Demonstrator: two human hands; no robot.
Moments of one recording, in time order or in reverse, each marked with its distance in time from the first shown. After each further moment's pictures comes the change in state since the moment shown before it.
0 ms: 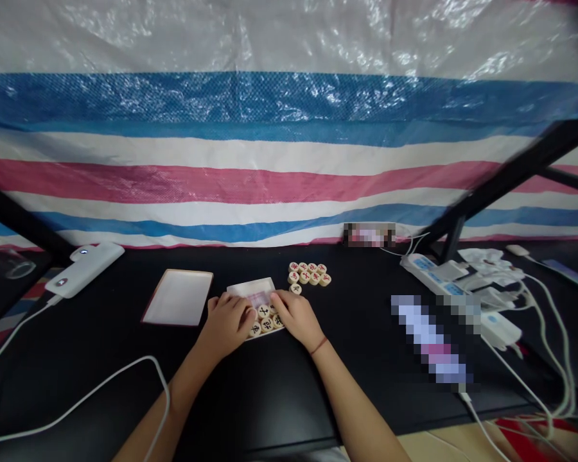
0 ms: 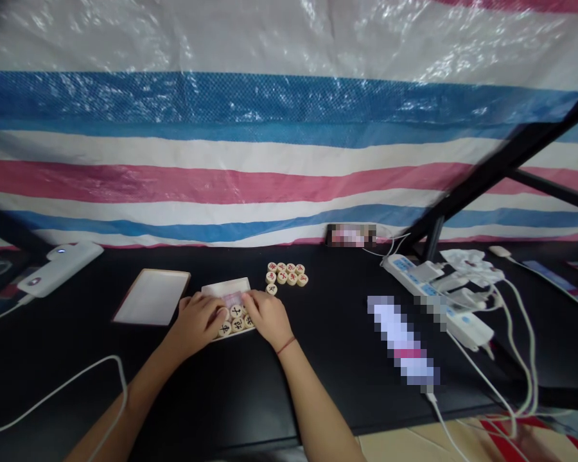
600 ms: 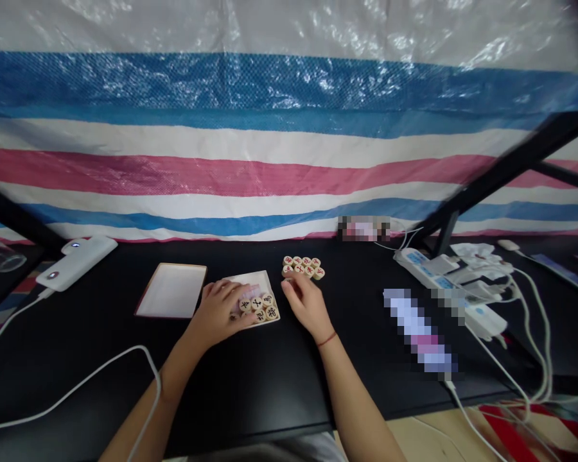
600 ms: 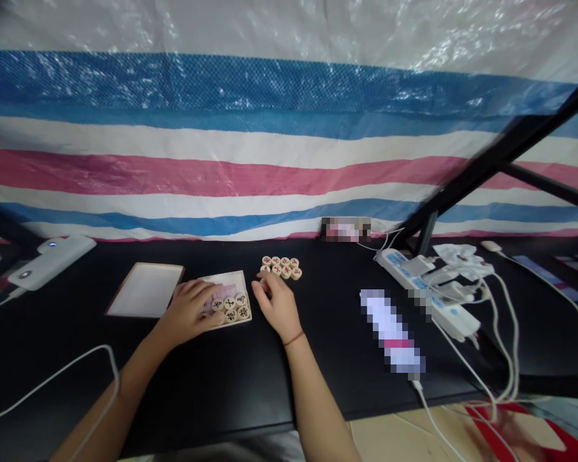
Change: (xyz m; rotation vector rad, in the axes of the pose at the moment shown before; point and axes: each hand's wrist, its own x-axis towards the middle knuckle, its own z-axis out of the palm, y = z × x) left_hand 0.004 -0.014 -0.003 -0.028 0.029 0.162; right_hand -0.008 0.018 -0.022 0.060 0.265 -0.016
